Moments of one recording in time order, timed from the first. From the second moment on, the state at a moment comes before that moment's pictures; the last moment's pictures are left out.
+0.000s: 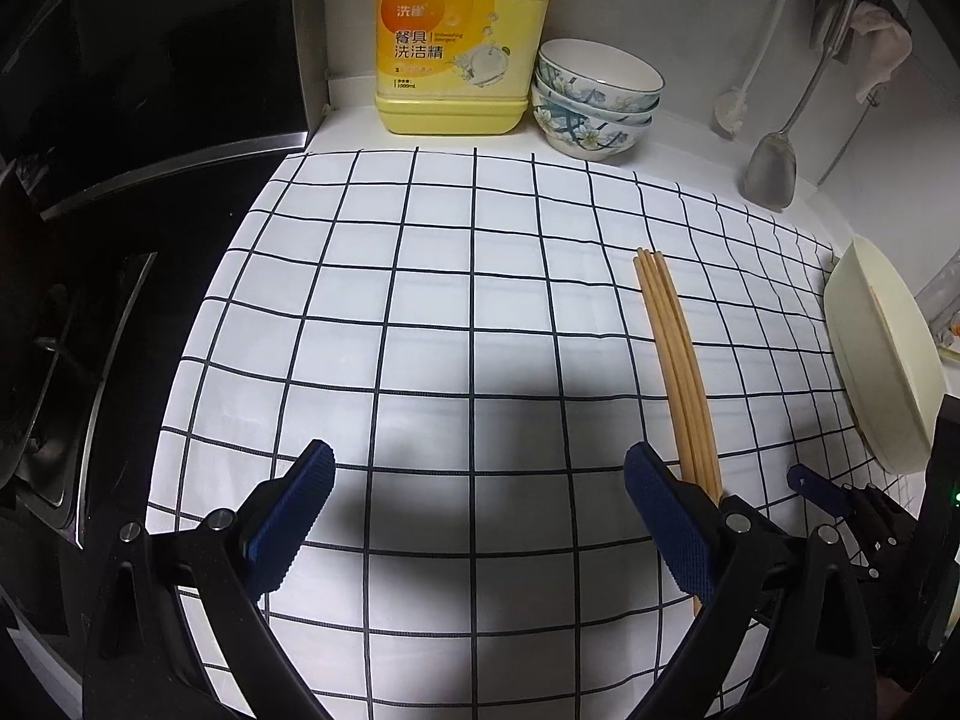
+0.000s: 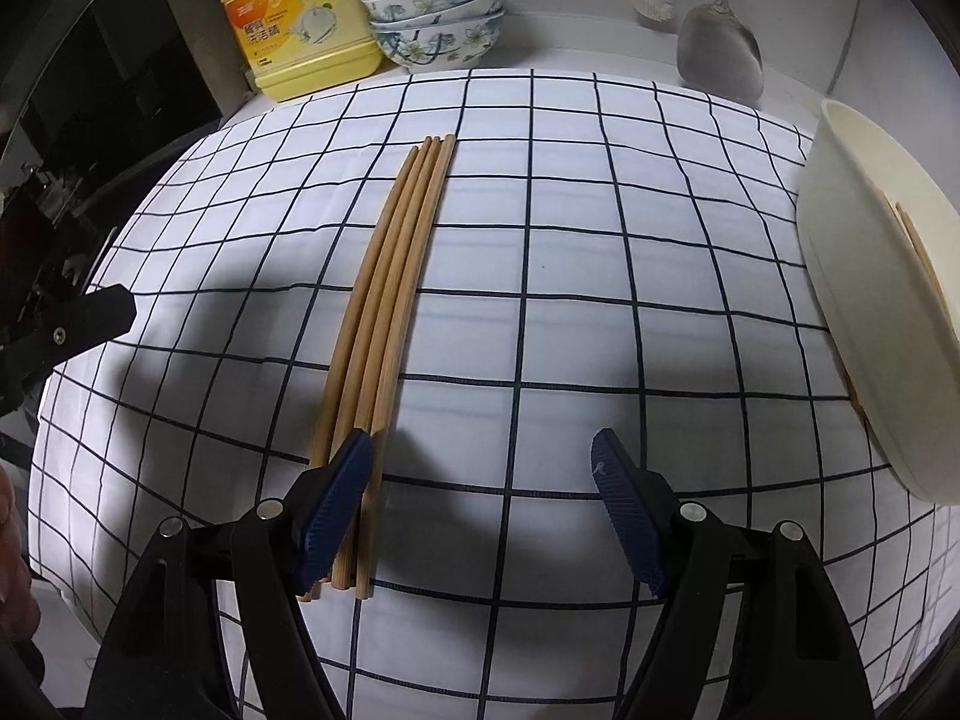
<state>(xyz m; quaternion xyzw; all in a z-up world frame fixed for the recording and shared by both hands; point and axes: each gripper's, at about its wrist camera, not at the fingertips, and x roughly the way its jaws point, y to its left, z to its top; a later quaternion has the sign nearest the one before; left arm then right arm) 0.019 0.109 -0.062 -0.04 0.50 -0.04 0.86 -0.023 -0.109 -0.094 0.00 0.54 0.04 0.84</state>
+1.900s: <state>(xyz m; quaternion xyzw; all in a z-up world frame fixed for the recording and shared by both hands) 0.038 0.030 -0.113 0.03 0.53 -0.10 0.84 -0.014 -0.167 -0.094 0.00 0.52 0.02 0.85</state>
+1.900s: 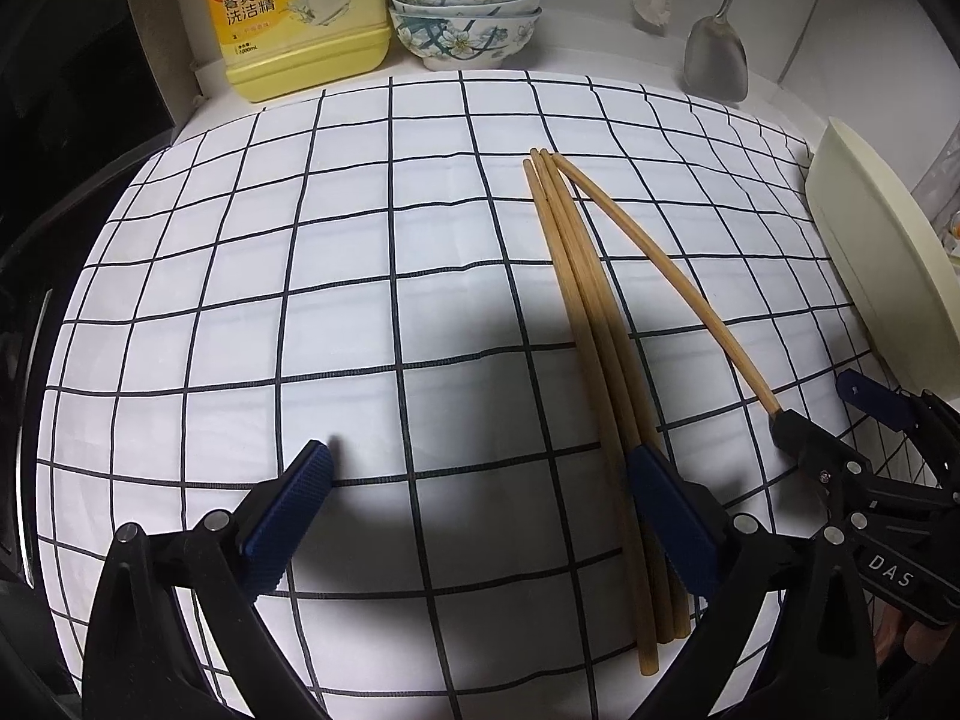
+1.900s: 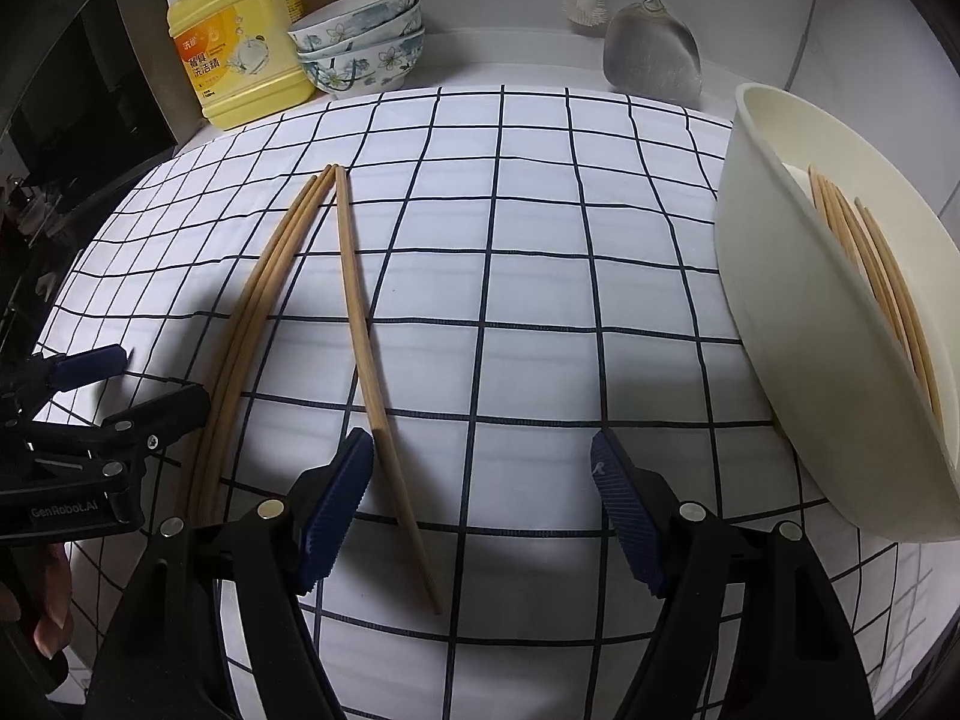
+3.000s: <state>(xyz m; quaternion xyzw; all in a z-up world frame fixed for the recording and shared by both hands) 0.061 0.031 -0.109 0.06 0.51 -0.09 0.86 0.014 -0.134 -0.097 -0.07 0.51 0.09 0.85</state>
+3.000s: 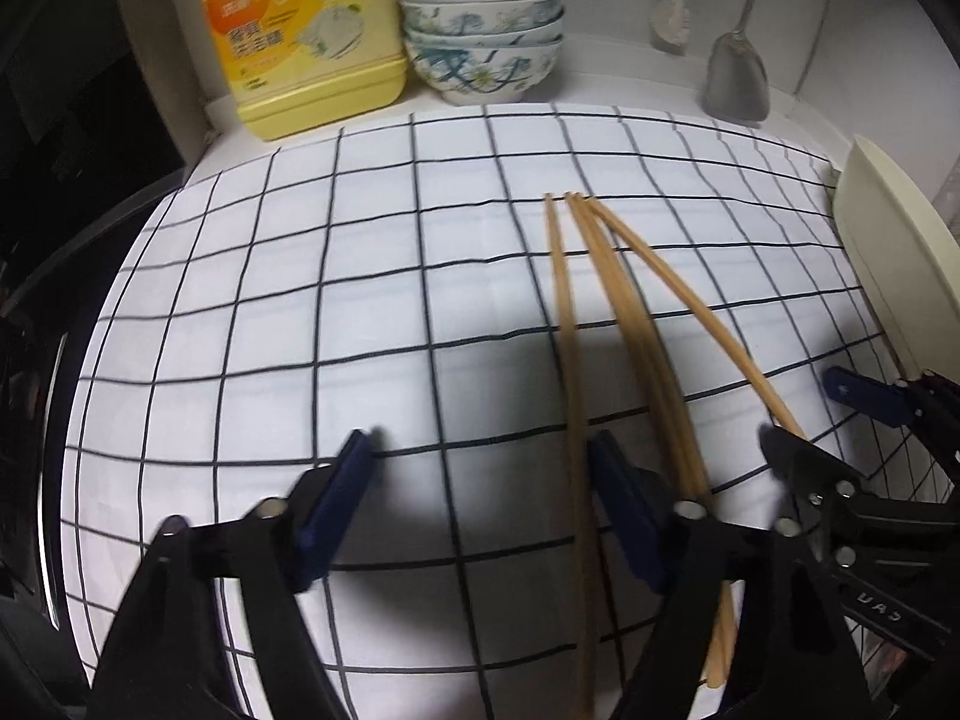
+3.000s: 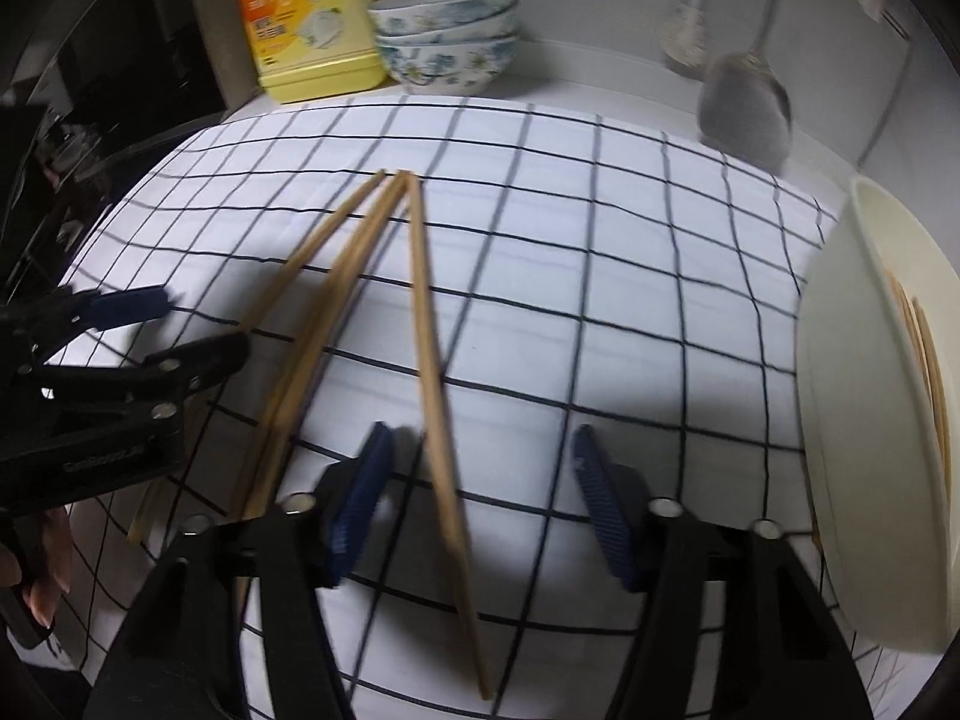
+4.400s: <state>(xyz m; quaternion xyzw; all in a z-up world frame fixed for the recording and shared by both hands) 0.018 -0.082 0.023 0.04 0.43 -0.31 0.85 -0.088 -0.269 0.052 0.09 0.39 -0.05 0.91</state>
